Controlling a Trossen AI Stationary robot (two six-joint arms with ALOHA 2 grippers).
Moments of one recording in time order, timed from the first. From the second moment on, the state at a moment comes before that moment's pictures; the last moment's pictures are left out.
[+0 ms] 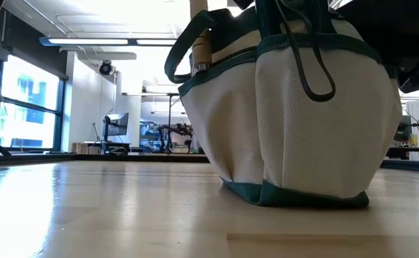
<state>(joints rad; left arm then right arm) -0.20 1.93 1.88 -0.79 0.23 0.29 0.87 1.91 0.72 0.98 1.22 0.41</state>
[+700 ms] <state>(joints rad) -0.20 1.97 1.88 -0.64 0.33 0.25 0.87 1.91 0.72 0.98 1.20 0.41</state>
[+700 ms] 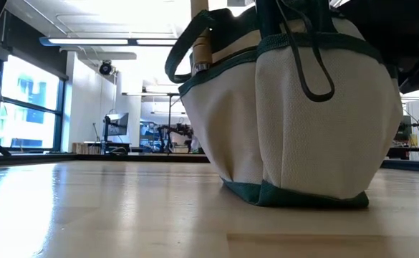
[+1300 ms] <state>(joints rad) -0.20 1.98 1.88 -0.66 0.33 0.23 0.87 1.91 0.72 0.98 1.20 0.41</state>
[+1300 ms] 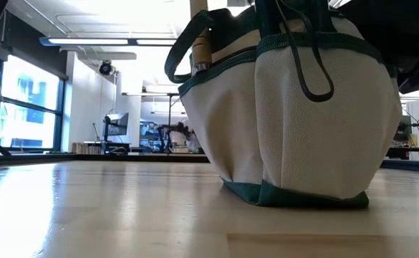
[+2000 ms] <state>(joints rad) -0.20 2.03 1.88 -0.67 0.32 0.26 0.87 1.91 0.72 0.98 1.16 0.41</state>
